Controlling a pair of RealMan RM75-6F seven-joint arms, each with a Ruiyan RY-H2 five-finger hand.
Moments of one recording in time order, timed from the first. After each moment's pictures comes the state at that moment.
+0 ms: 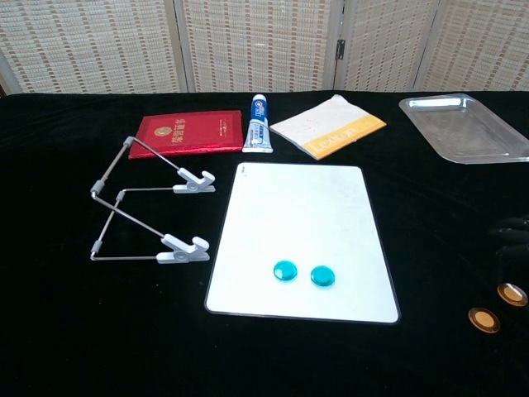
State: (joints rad) left arm -0.10 -1.15 -0.02 -1.59 1.50 1.45 0.08; right arm 0.31 -1.43 -0.13 -1.30 -1.59 1.18 -0.06
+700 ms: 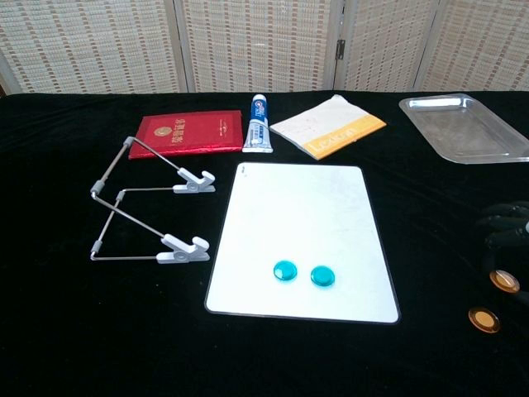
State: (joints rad) left arm -0.10 -1.15 -0.02 -1.58 1.50 1.46 0.08; right arm 0.34 -1.40 -0.09 -1.36 -1.59 1.16 -0.05
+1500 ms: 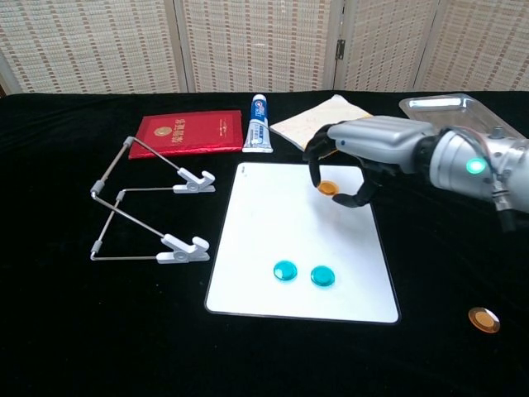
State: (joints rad) left arm -0.09 -1.14 -0.02 -1.59 1.50 1.47 0.07; right arm 0.78 -1.55 0.22 -1.44 -1.24 0.76 -0.36
